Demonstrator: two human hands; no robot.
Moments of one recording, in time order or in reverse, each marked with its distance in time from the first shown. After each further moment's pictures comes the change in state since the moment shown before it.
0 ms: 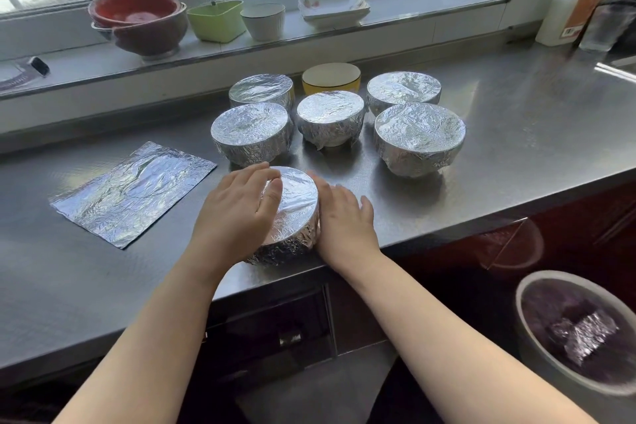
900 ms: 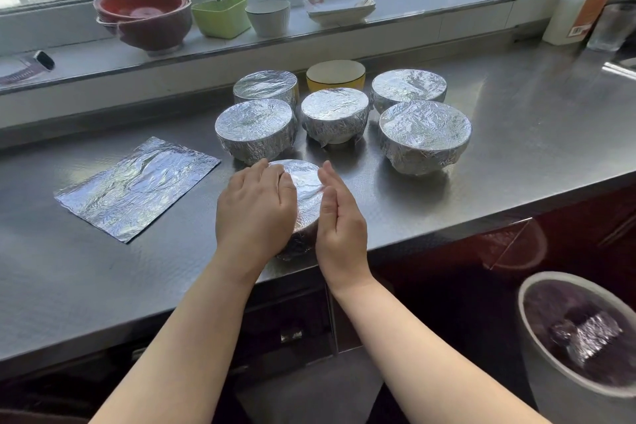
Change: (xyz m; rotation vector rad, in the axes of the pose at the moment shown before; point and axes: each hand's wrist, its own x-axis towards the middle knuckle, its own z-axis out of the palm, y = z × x) left_hand -0.001 0.027 0.014 0.045 0.075 -0.204; right_hand -0.014 -0.020 0.018 0.895 0.461 -0.026
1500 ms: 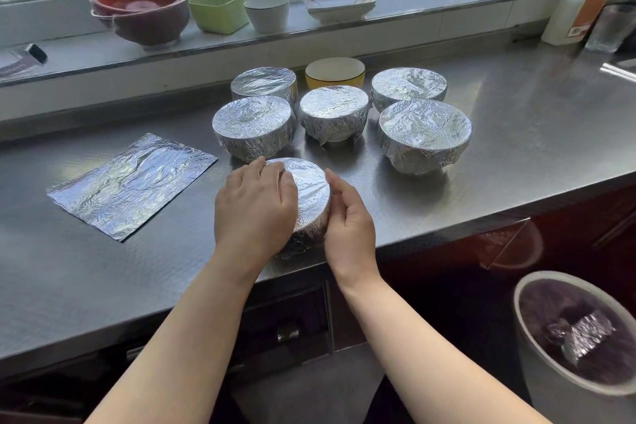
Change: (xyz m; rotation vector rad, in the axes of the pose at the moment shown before) left_hand 0.001 0.000 0.001 0.001 -0.004 -0.010; right_hand 0.001 -0.003 -0.009 0.024 0.002 0.265
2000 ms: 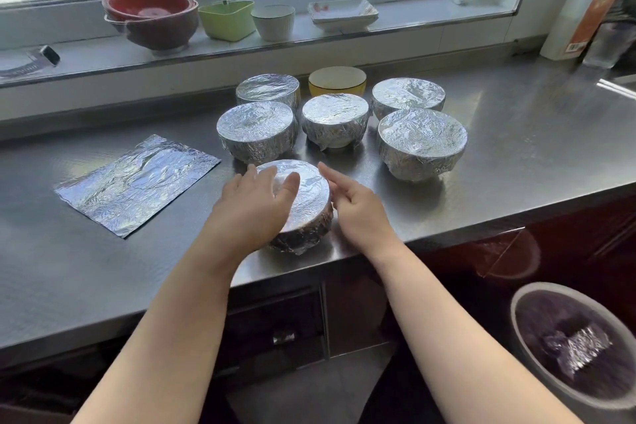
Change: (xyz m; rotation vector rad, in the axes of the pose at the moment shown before) left_hand 0.003 -0.004 -0.022 -0.110 -0.294 -0.051; right_hand 0.042 -0.013 -0.031 -0.255 -0.332 -0.012
